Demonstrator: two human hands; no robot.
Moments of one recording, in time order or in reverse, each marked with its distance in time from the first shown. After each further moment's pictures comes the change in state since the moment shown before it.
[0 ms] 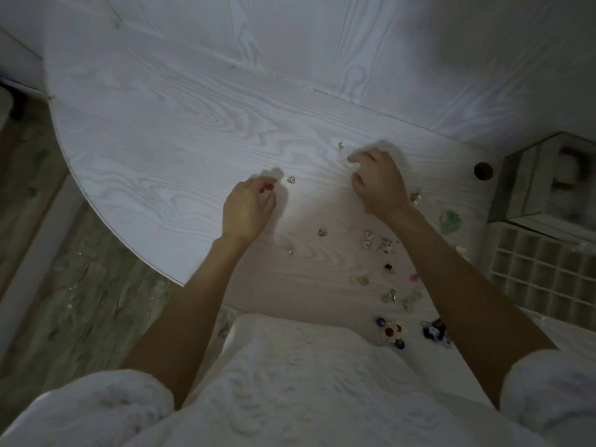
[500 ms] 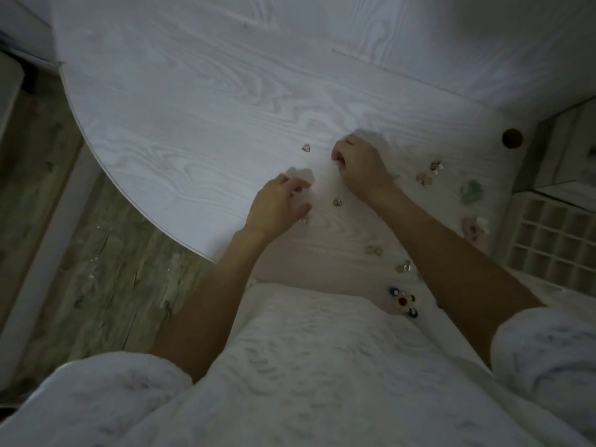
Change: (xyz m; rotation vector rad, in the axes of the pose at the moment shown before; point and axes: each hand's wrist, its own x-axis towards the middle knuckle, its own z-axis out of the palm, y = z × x) left_hand -0.040 0.010 0.006 -0.020 -0.282 0.032; right_hand -0.005 -0.035 0.043 0.052 -0.125 -0.063
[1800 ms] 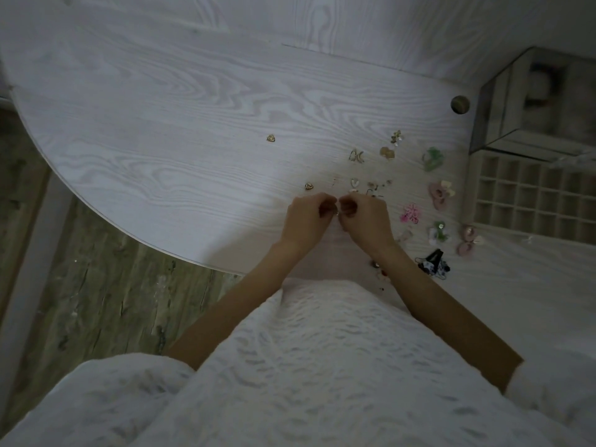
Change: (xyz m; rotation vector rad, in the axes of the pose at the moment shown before) left_hand -0.022 0.057 0.076 -0.249 0.017 0.137; right_hand -0.138 -0.001 0.002 0.209 0.116 0.434
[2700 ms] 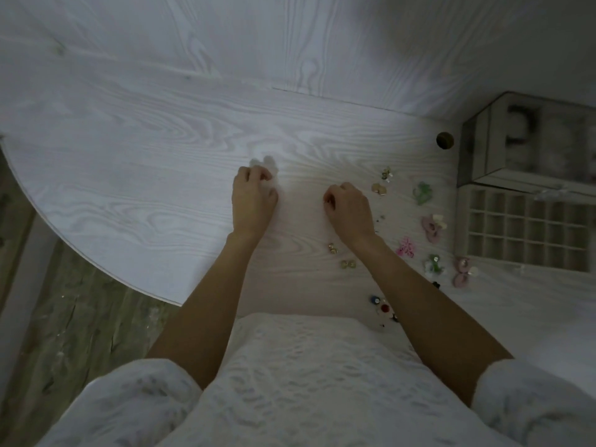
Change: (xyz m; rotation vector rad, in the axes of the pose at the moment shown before) left_hand 0.082 -0.041 -0.071 0.208 0.303 -0.076; right_hand 0.075 -0.030 0.000 -0.203 0.019 -0.053
